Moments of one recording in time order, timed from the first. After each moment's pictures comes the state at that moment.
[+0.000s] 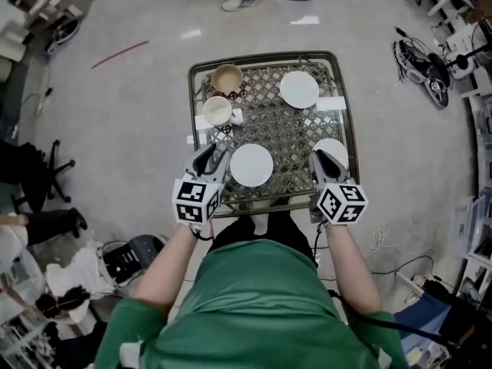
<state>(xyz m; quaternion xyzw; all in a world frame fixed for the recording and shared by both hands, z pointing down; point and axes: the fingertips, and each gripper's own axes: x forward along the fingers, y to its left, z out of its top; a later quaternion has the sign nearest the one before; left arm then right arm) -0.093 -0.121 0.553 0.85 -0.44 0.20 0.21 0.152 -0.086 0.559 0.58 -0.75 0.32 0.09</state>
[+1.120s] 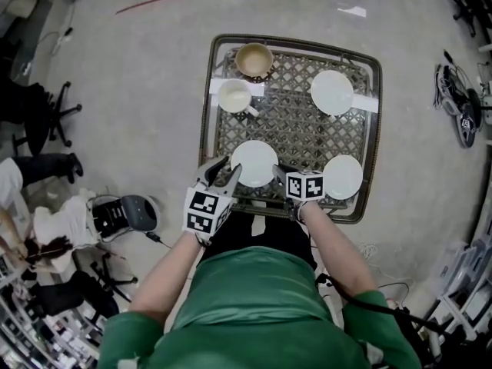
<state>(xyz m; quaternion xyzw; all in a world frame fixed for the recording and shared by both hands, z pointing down) -0.088 -0.090 0.635 0.79 -0.47 0.27 0.28 0.029 -0.078 0.787 0.32 -0.75 0.53 0.26</state>
